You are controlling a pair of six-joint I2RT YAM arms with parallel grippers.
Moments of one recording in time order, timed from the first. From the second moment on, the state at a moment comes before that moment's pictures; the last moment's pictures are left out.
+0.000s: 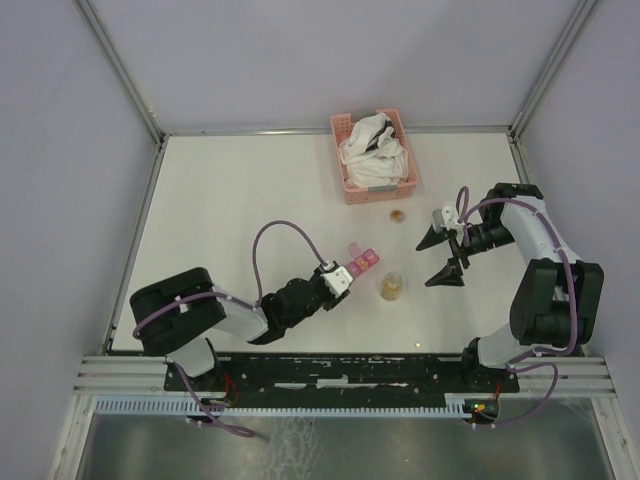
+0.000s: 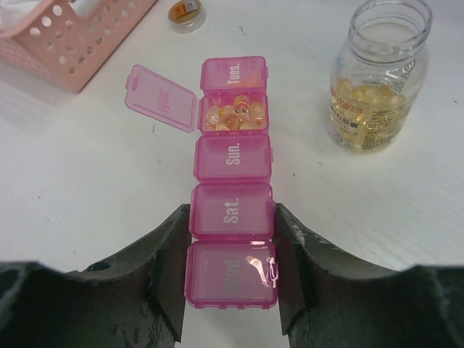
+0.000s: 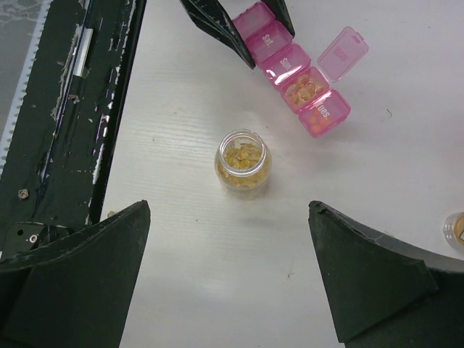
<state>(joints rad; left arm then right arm) -1.09 1.59 0.37 1.00 -0.25 0.19 -0.10 1.54 1.16 -1.59 -1.08 -1.98</state>
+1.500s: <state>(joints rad) -1.06 1.69 0.23 1.27 -0.26 0.06 -0.05 1.54 1.17 -1.45 -1.03 -1.81</state>
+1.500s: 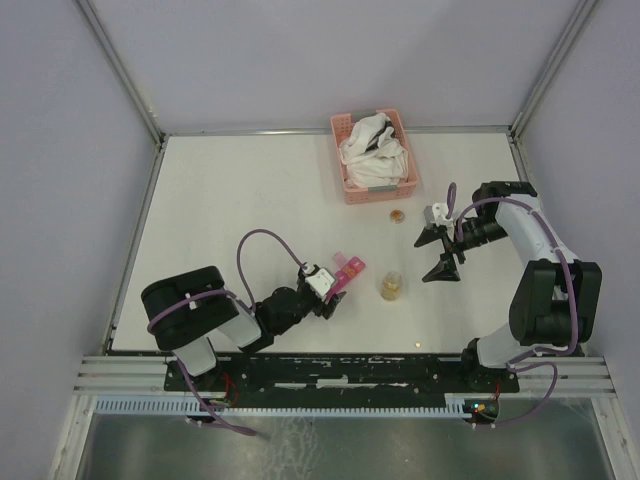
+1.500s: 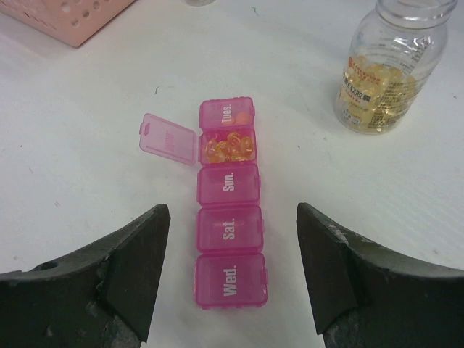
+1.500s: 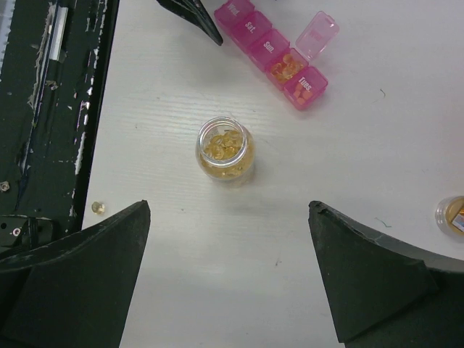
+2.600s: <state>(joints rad) -0.96 1.76 0.30 1.16 -0.14 0.06 0.02 1.55 1.20 -1.39 -0.99 -1.72</state>
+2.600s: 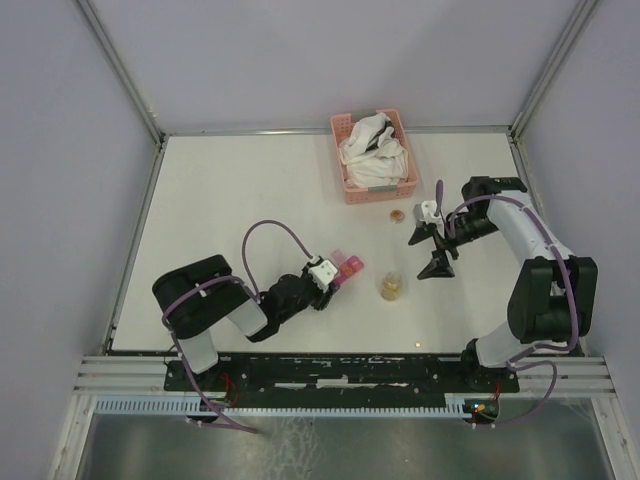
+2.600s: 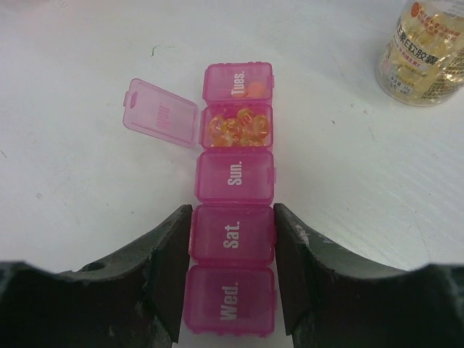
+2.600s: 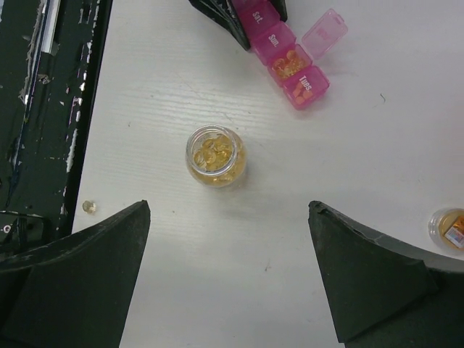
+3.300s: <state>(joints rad) -0.93 1.76 0.30 1.15 -0.04 0.06 0.26 1.86 1.50 -1.16 -0.99 -1.35</state>
